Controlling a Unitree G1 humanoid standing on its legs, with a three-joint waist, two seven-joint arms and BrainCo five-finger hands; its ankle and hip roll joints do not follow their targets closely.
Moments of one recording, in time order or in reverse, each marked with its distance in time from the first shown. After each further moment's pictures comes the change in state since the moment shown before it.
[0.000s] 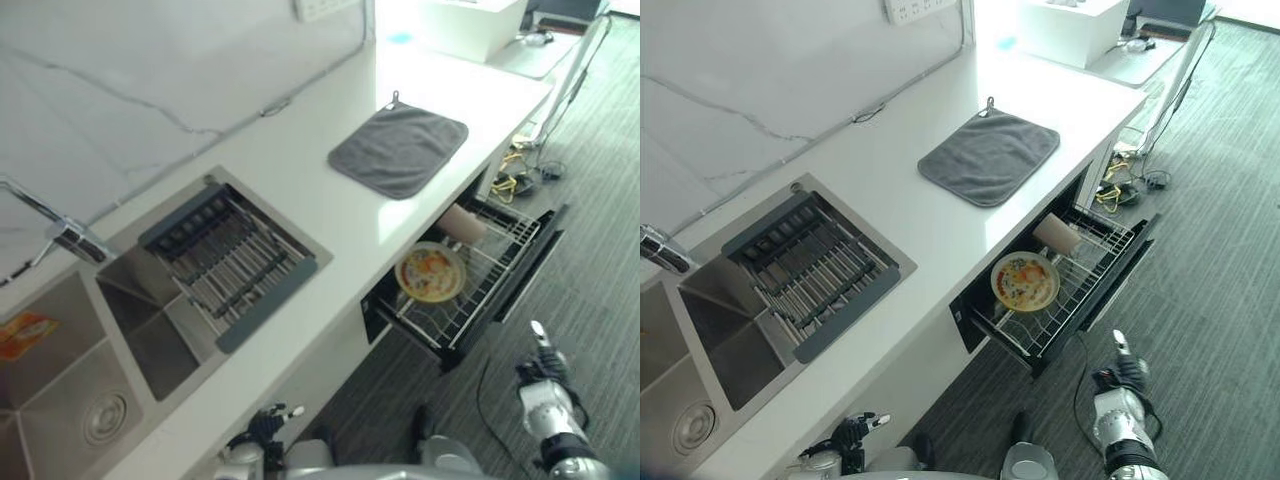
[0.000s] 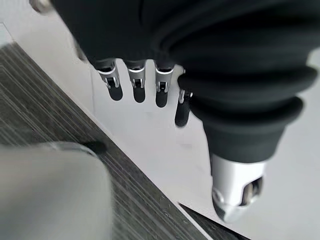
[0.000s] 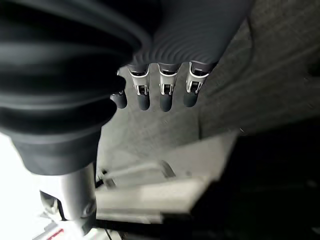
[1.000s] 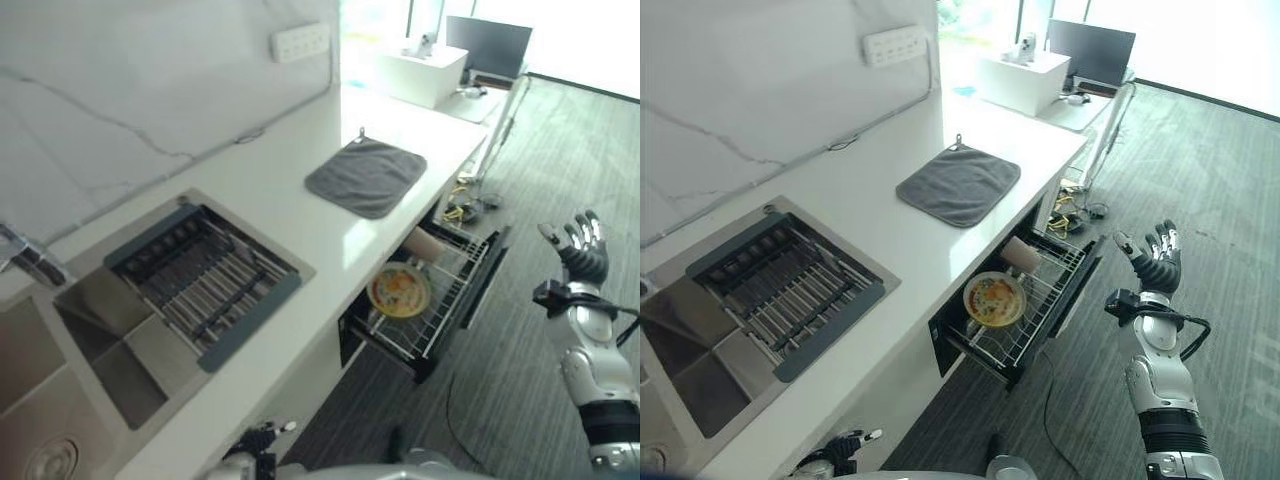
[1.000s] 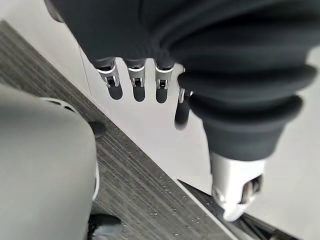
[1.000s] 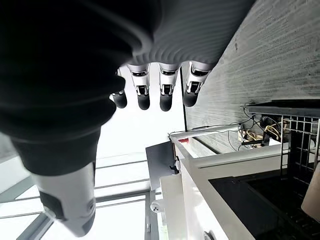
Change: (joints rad) left arm -0.006 -0.001 0.045 -0.048 -0.043 0.125 0.009; right arm -0.009 -0.199 -0.019 -0.599 -0.474 0.034 -0.214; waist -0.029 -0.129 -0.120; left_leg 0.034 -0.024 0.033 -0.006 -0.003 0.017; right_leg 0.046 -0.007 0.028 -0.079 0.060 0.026
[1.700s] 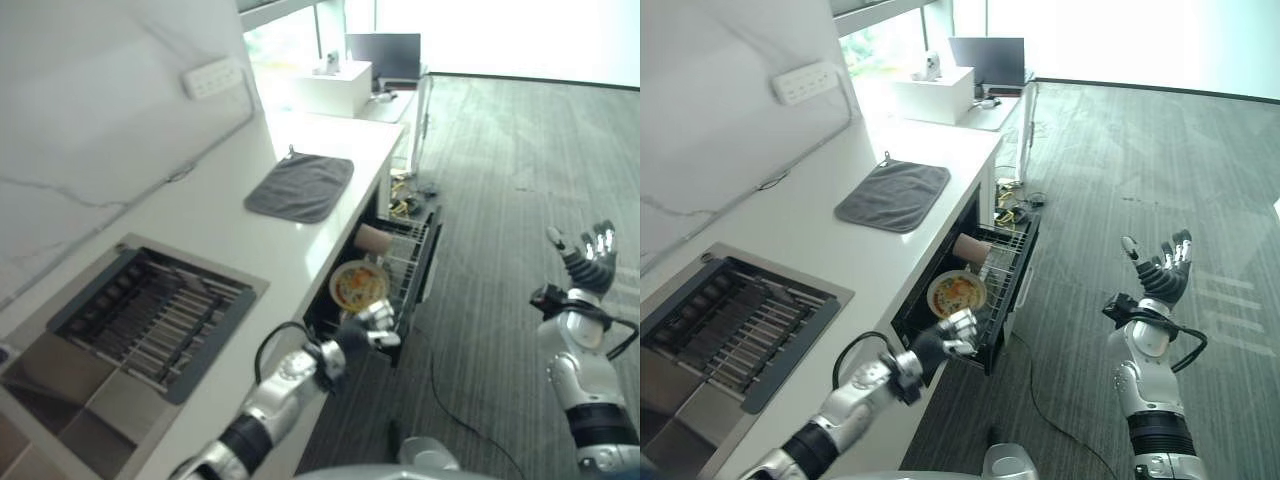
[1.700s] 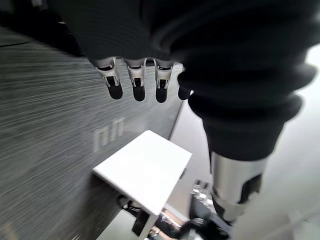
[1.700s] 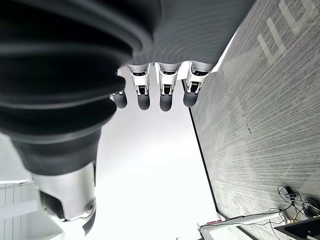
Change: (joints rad) left arm -0.167 -0.003 -0.505 -0.605 -0.358 0.052 -0.472; right arm 0.003 0.036 0.003 0.017 -0.061 -0.096 -0.095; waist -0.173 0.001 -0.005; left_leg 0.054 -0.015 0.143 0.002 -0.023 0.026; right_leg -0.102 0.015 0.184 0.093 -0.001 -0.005
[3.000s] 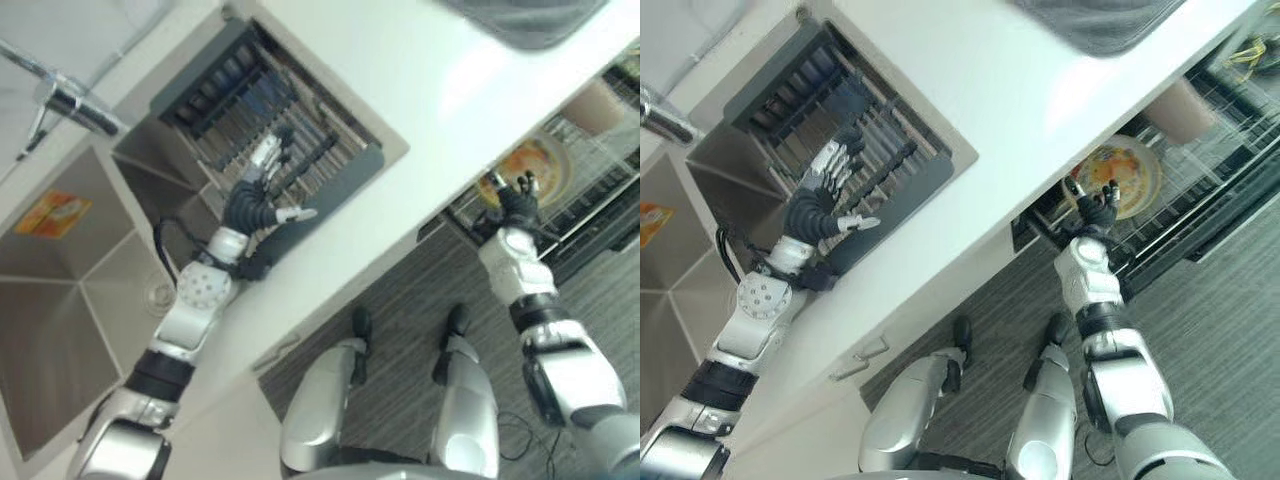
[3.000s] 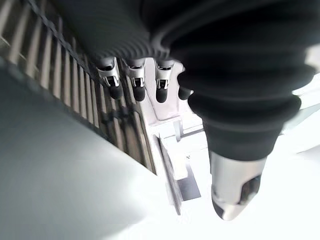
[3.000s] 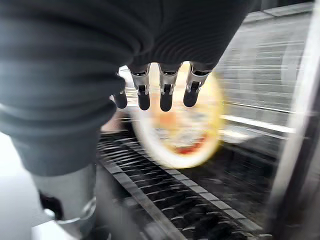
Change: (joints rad) left arm -0.162 0.424 0.427 -0.500 0.323 -0.482 0.385; right arm -0.546 0.129 0.178 0.427 0.010 0.102 -0.104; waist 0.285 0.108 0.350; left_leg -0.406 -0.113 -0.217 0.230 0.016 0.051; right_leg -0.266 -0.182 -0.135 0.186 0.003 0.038
